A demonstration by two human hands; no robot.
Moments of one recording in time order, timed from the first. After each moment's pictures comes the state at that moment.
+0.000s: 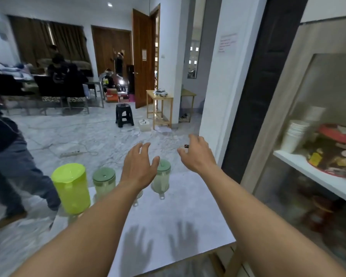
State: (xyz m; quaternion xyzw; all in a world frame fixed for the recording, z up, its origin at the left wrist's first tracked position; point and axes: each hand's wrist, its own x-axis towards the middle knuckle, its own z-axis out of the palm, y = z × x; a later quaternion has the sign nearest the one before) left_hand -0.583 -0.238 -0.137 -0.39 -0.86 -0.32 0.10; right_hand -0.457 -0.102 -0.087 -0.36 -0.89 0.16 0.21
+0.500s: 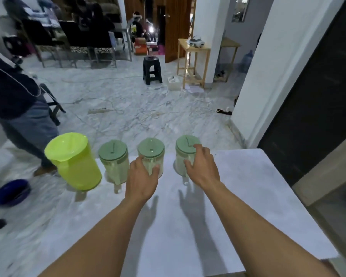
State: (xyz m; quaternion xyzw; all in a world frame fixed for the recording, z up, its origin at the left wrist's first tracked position) left_hand -0.696 -0.185 -0.316 -0.16 -0.90 -0.39 -0.05; right_hand -0.613 -0.018 -0.292 -0.33 -0.90 0.25 0.10
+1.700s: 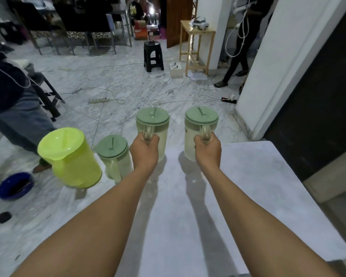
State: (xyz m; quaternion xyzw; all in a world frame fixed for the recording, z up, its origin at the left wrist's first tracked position) left_hand -0.755 -0.133 -0.310 -0.05 -0.82 -0.58 -0.02; right_hand -0.663 0.001 -0.313 -0.40 -0.68 0.54 0.30
